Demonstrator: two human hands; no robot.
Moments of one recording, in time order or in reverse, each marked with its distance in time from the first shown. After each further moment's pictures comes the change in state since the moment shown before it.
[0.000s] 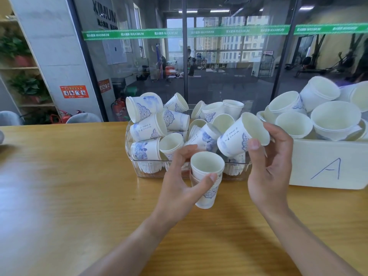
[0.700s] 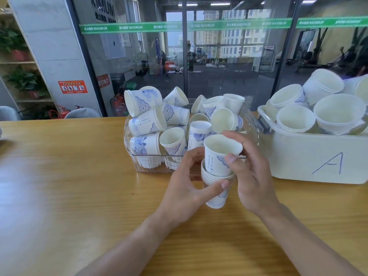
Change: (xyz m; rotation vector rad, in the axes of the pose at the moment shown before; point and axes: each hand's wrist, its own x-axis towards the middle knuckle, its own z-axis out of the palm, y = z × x) left_hand -0.005 -0.004 0.007 0.016 -0.139 -0.070; right_hand -0.012 0.006 0.002 -0.105 -0.333 0.116
